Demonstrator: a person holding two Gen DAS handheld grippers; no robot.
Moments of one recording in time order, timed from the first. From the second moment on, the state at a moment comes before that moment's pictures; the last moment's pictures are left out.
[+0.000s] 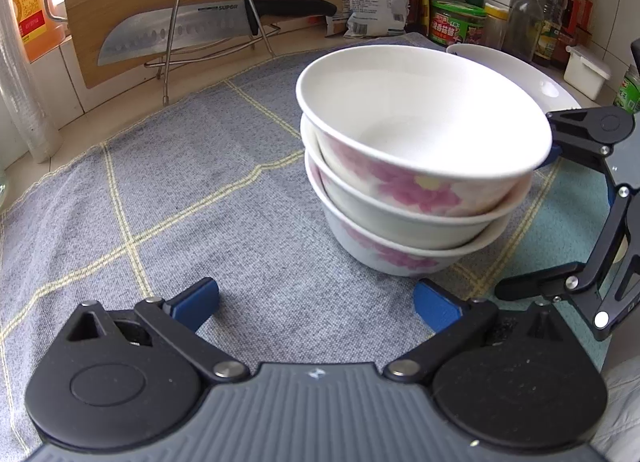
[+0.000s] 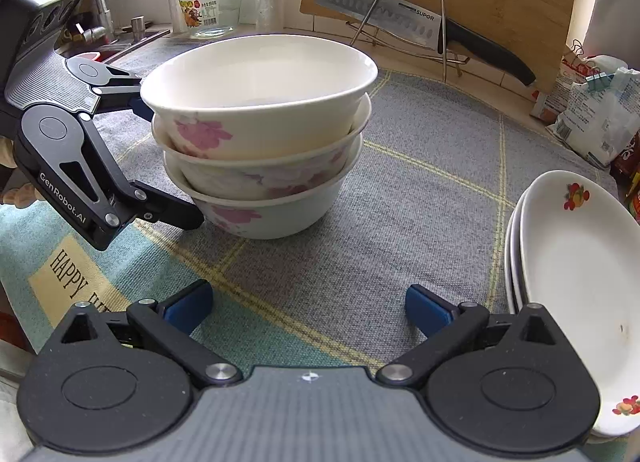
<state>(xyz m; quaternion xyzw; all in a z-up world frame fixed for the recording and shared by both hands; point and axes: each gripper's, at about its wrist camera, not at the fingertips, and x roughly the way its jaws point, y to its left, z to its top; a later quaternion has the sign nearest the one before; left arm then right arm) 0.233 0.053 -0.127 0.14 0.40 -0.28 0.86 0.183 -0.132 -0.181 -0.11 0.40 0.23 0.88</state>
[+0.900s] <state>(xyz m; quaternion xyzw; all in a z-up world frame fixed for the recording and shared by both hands) 0.235 0.049 -0.118 0.25 0.34 -0.42 0.81 0.212 -0.111 -0.170 -0.15 0.41 0.25 0.87</state>
